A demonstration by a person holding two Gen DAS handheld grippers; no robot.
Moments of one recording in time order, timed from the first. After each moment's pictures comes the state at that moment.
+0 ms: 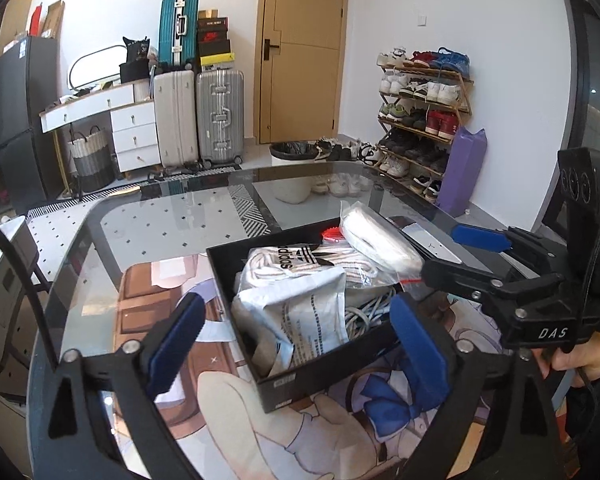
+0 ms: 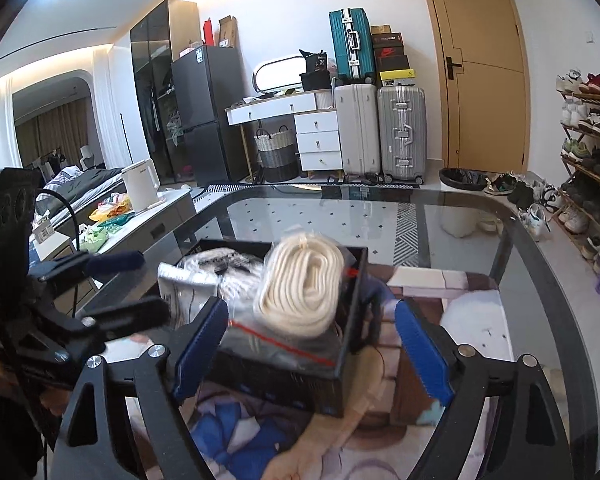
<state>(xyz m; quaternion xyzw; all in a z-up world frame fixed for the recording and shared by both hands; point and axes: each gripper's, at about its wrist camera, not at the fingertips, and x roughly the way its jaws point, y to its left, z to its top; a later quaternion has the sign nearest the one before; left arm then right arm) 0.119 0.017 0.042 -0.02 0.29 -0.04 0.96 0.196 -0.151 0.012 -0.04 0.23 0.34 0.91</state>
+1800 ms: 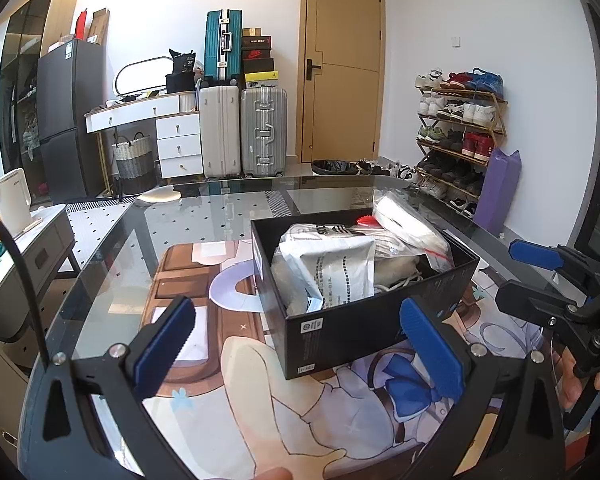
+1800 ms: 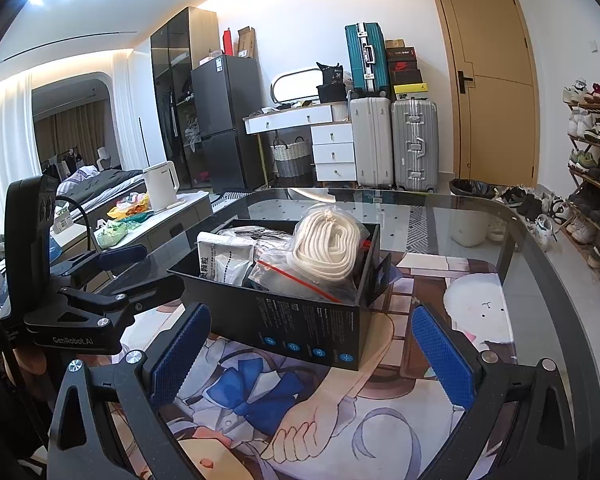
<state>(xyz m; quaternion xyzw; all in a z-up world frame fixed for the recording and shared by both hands) 0.087 0.021 0.016 -0.03 0.25 0.04 0.97 0.145 -0.175 0.003 -0.04 0.20 0.37 0.91</state>
